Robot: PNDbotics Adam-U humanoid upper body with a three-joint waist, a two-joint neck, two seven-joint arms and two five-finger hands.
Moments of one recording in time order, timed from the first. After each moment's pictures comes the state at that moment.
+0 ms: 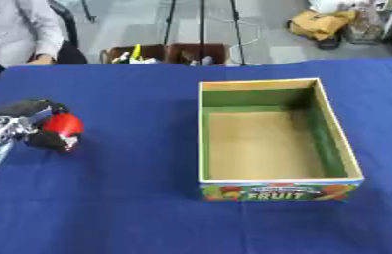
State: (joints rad) left arm -0.71 0.67 -0.09 -1.26 -0.89 0.20 -0.57; right arm -0.18 -0.19 -0.23 -1.98 0.31 -0.09 -0.04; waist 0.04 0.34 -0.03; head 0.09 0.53
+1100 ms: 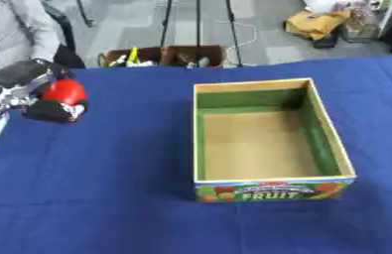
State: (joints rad) left arm -0.79 0.69 -0.10 -1.50 -0.87 0.18 -0.55; right arm -0.18 -0.19 -0.23 -1.98 0.31 -0.09 -0.04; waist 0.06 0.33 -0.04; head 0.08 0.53
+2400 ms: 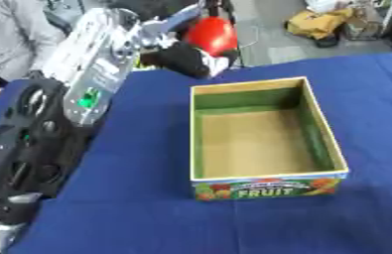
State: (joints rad) left arm -1.09 0.31 -0.27 -1.52 -1.05 0.07 -0.60; right arm -0.17 -0.19 -0.20 -1.98 0.30 -0.09 0.00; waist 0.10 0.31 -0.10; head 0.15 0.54
